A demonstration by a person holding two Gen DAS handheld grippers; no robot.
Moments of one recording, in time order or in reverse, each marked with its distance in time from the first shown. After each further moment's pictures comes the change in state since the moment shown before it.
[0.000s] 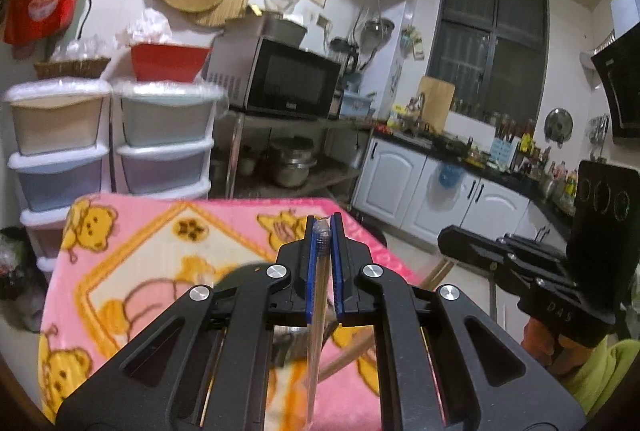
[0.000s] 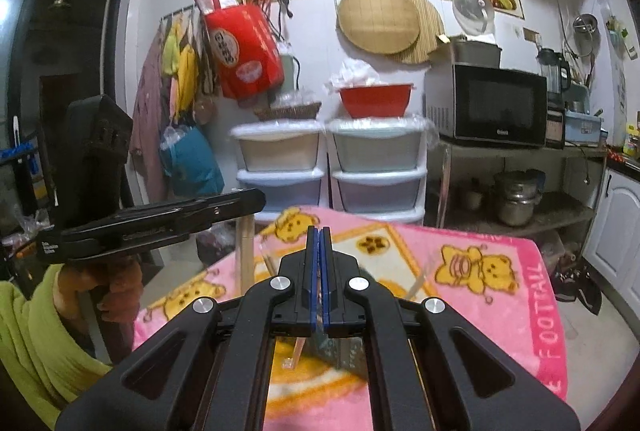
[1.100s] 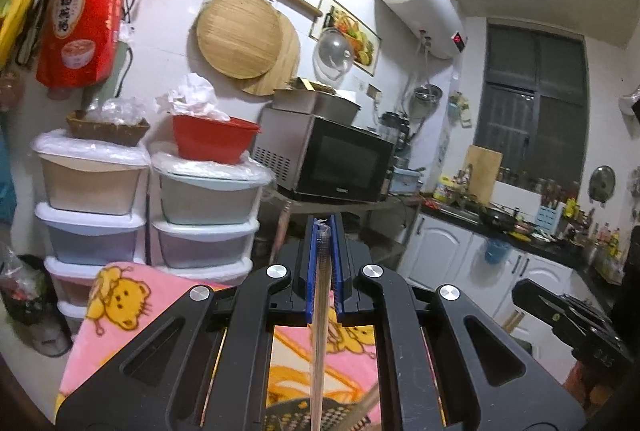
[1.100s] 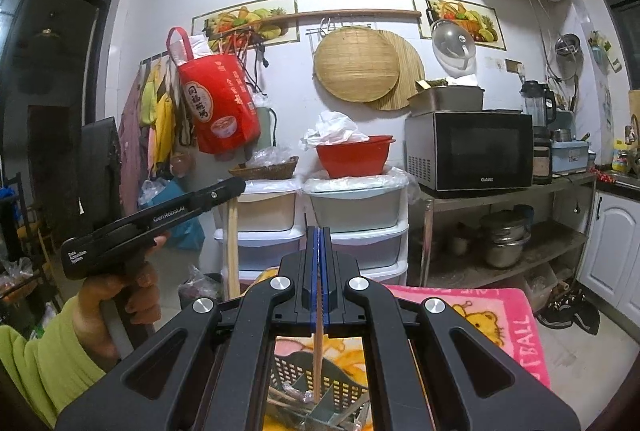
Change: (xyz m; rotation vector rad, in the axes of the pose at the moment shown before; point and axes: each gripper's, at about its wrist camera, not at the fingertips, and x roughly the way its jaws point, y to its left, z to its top) left arm 0.031 0.033 0.093 -0.051 -0.227 0.180; right arm 0.020 -0.037 0.072 0.031 -0.136 -0.060
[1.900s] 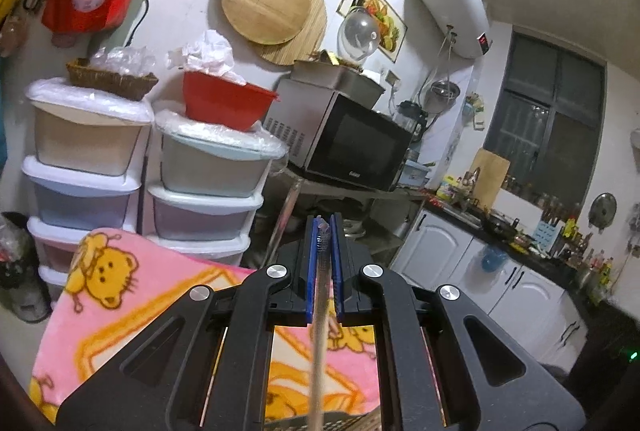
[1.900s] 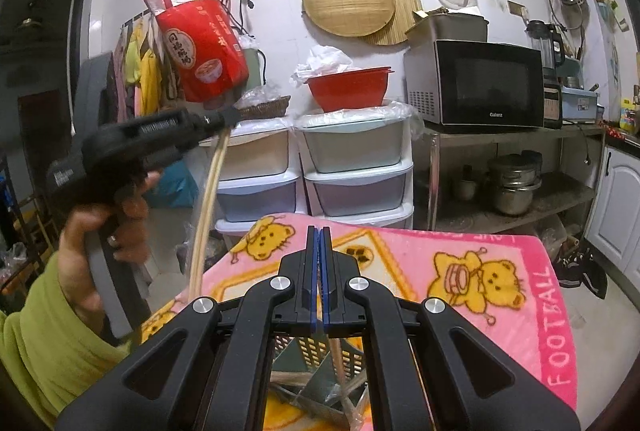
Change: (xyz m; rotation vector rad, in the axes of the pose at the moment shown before) left arm 0.051 0.048 -0.007 -0.129 0.070 -0.017; right arm 0.068 -0.017 -0.055 0.050 0.190 0.007
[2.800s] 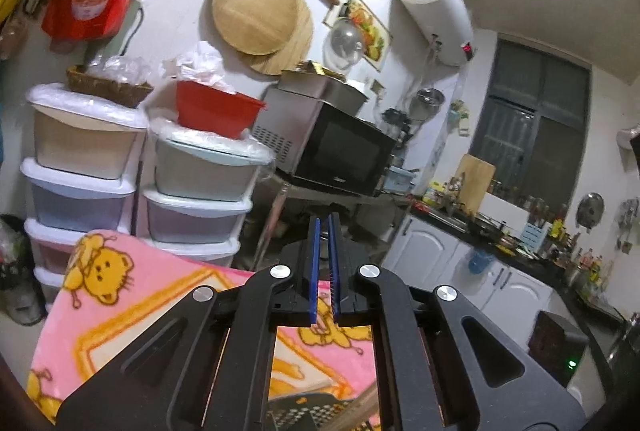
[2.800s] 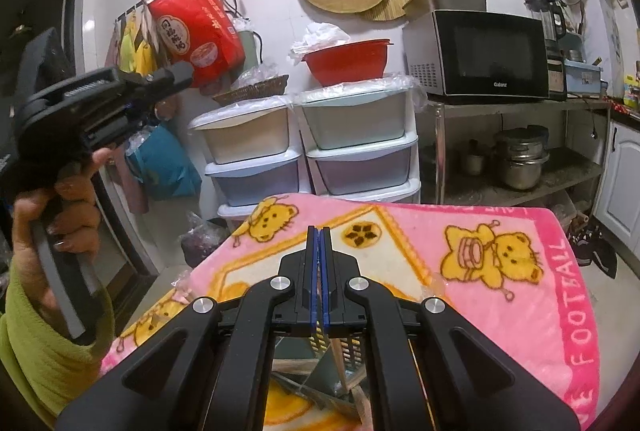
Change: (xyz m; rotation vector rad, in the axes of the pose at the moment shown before) left arm -0.036 -0.012 -0.013 0.020 -0.019 -0.055; right arm 0.020 -0.003 -0.027 0.040 0.058 0.019
